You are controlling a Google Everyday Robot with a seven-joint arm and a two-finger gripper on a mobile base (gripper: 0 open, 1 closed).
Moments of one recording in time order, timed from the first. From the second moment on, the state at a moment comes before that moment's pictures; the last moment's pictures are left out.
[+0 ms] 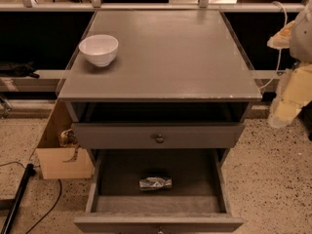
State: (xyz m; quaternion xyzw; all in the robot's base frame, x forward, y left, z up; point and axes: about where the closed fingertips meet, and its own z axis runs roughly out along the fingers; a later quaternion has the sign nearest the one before) arm 0.438 -0.215 0.981 -0.60 0.78 -0.04 0.17
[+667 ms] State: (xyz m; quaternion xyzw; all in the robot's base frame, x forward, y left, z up) arm 0.441 -0.223 0.963 -0.58 0.79 0.00 0.20
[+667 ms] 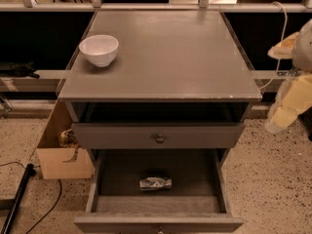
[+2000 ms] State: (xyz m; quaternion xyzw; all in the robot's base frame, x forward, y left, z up) arm 0.410 -0.186 0.828 -0.51 0.78 0.23 0.28
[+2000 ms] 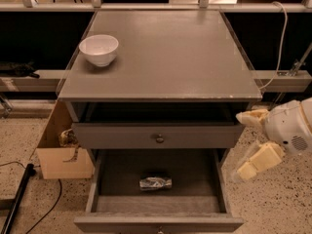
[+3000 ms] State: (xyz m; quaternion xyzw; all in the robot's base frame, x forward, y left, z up) arm 0.386 -0.173 0.759 -0.50 0.79 0.27 0.23
